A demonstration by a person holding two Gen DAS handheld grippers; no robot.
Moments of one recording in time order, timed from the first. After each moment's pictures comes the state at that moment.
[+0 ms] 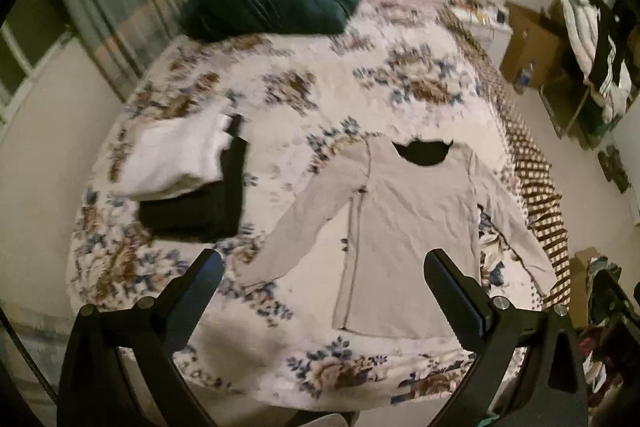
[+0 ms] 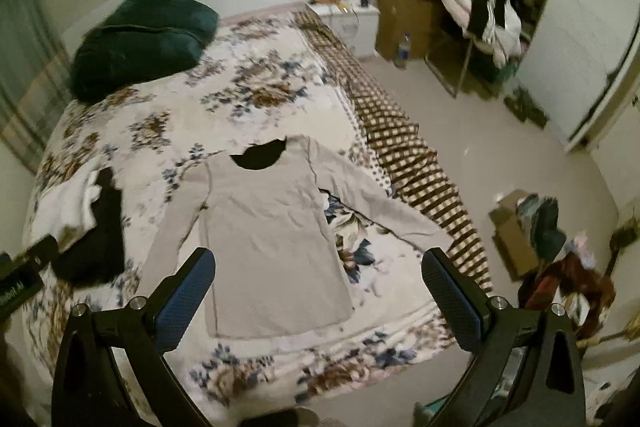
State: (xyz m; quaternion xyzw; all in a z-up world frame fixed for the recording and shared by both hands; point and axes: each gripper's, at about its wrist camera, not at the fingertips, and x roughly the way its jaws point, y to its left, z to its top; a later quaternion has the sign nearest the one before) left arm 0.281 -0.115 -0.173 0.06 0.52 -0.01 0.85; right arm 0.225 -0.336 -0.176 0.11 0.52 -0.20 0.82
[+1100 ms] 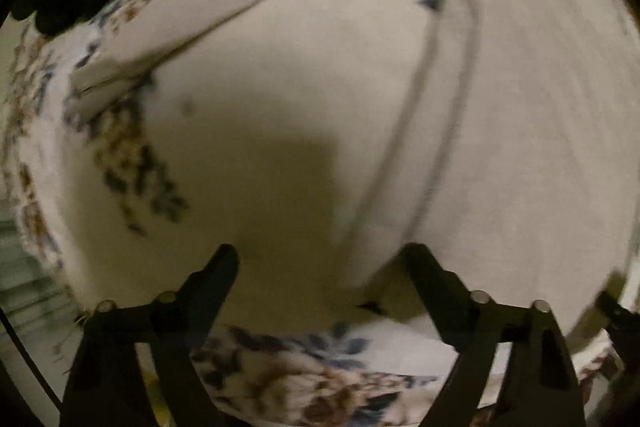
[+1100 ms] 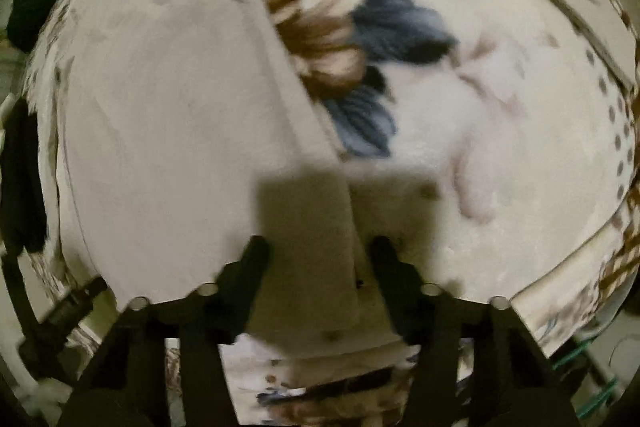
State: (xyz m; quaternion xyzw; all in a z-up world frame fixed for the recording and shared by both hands) left arm 0.246 -0.067 -0.552 -0.03 0.71 0.06 0.71; right arm 0.175 -0.442 -0.690 0.26 0.71 -0.10 0.65
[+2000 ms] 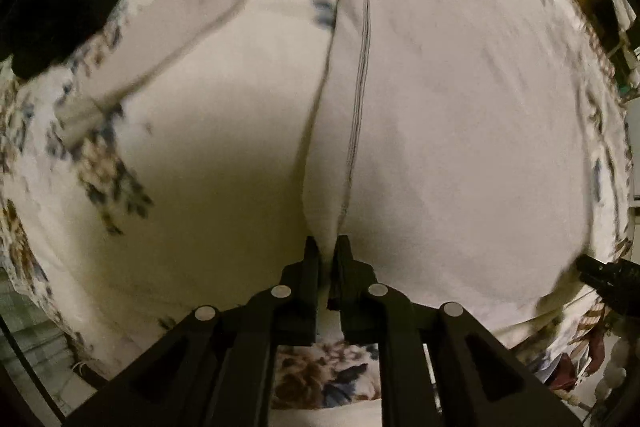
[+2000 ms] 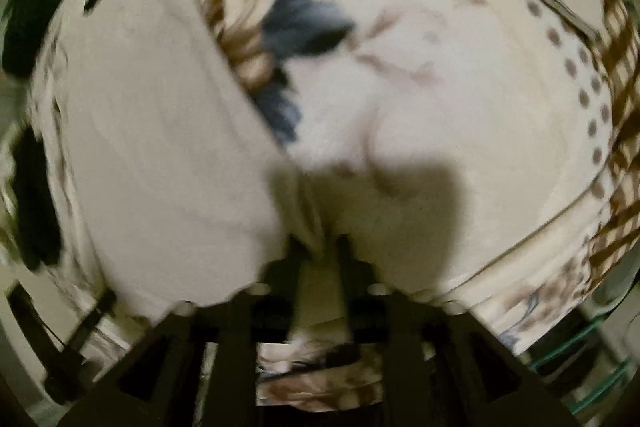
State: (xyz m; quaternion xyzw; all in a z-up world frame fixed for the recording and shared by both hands) left arm 0.193 -0.095 -0.509 -0.02 0.67 -0.01 0.74; right arm 0.142 -0.499 -0.666 0.34 0.71 -0.12 0.61
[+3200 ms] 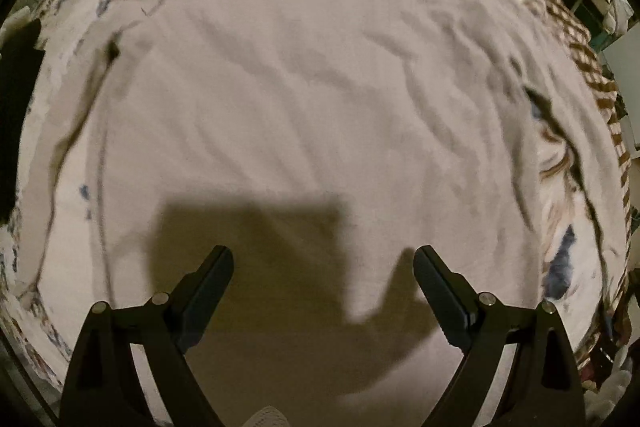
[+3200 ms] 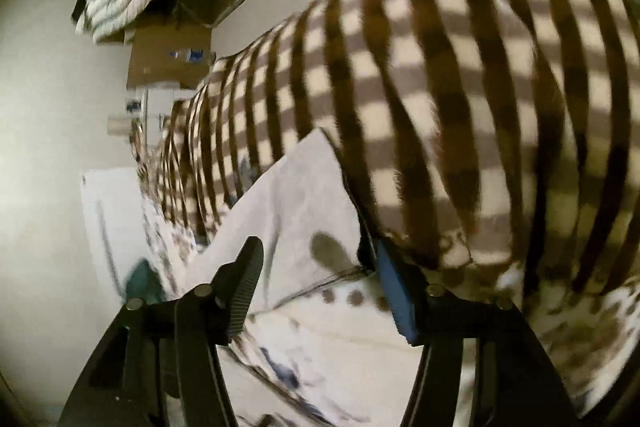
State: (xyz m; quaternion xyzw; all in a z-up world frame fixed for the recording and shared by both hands) left arm 0.331 -0.283 -0.536 0.06 0.65 -0.09 0.75; right arm -0.006 -0.708 -0.670 0.70 0.25 -0.34 0.57
